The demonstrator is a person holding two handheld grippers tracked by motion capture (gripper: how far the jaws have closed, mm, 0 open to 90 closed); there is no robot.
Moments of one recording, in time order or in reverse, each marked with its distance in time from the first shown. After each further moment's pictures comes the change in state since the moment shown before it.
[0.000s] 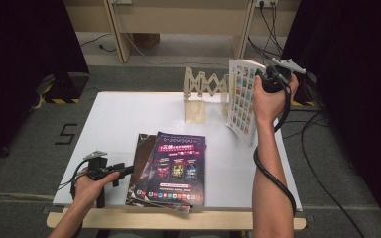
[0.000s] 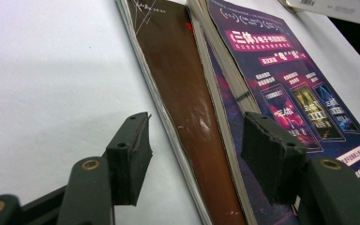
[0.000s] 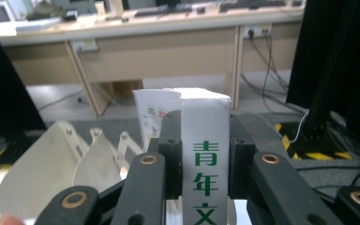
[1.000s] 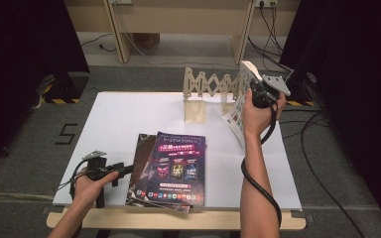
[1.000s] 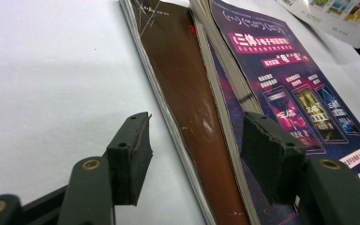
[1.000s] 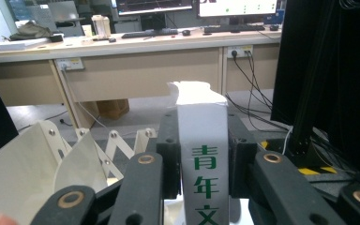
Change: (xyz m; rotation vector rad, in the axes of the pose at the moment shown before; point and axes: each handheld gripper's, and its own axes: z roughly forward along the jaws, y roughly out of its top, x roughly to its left) left arm 0.001 0.000 -0.001 -0.004 0.006 -0.002; right arm 0.012 -0.051 0.005 -0.109 -0.068 -0.007
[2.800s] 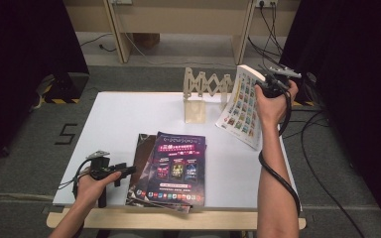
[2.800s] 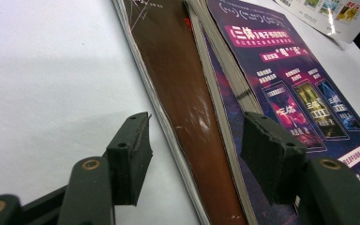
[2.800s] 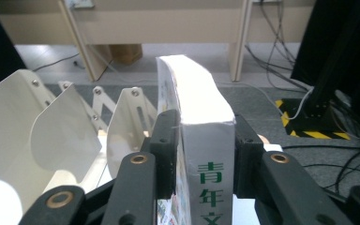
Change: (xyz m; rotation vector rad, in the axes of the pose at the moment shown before) left arm -0.001 0.000 0.007 0.020 -0.009 0.006; right arm -0.037 0.018 0.034 0.259 0.100 -0.052
